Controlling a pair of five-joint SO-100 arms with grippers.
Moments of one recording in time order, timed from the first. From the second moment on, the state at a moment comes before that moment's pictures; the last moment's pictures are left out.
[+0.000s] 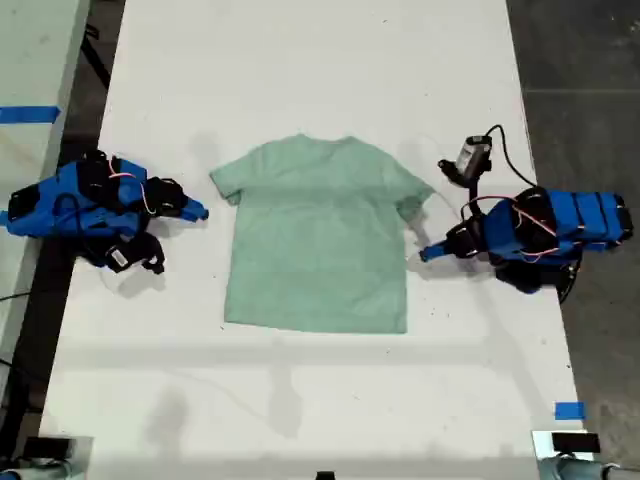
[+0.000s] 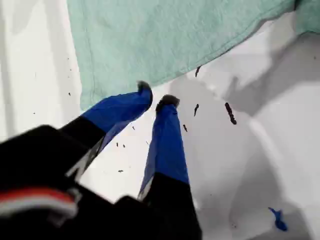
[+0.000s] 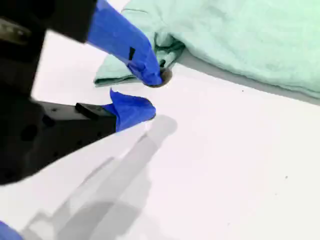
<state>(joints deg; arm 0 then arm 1) -6.9 190.9 172.8 76.9 7.1 1.2 192.5 172.1 73.7 -33.8</state>
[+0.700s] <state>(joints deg) -1.7 190.8 173.0 76.1 -1.3 2.8 192.7 172.1 67.8 23.8</state>
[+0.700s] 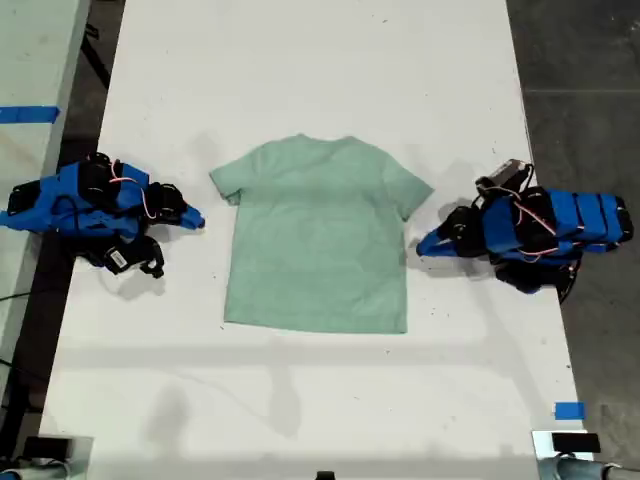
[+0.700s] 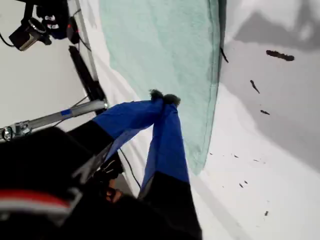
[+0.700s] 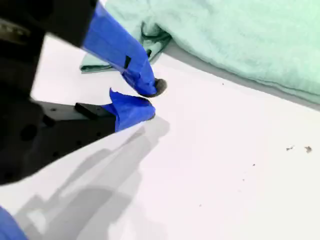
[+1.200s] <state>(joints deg) -6.6 165.6 157.2 68.6 3.0 6.2 161.9 148.9 68.7 9.3</state>
